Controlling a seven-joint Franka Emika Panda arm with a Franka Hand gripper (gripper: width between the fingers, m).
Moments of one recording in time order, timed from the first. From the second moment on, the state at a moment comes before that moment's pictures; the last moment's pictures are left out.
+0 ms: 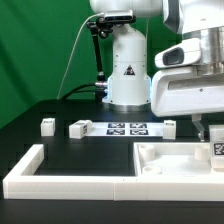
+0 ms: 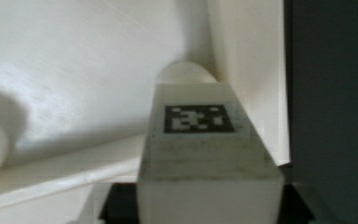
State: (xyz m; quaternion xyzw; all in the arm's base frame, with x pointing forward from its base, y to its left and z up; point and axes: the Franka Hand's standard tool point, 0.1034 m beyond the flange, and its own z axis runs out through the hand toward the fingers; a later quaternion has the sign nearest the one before) arm 0.627 0.111 0.083 -0.99 0.13 -0.05 0.06
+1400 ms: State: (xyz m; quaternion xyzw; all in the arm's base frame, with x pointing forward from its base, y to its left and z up) arm 0.618 0.114 0.082 -0.83 0.55 0.01 0.10
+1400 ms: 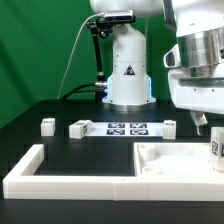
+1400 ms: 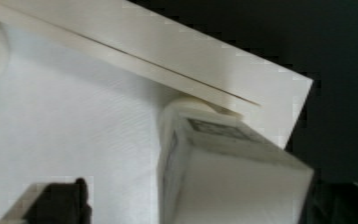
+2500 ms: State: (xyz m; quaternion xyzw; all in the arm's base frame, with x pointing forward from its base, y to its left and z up) arm 0.627 0.116 0.080 -1.00 -0.06 -0.05 0.02
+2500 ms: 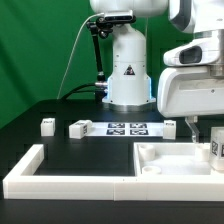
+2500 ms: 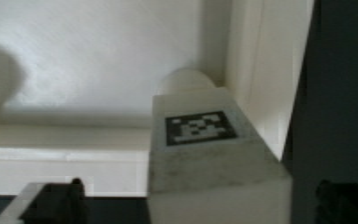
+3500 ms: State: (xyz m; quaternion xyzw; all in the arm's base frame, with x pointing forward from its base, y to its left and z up) arm 0.627 0.116 0.078 -1.00 0.05 -0.05 0.04
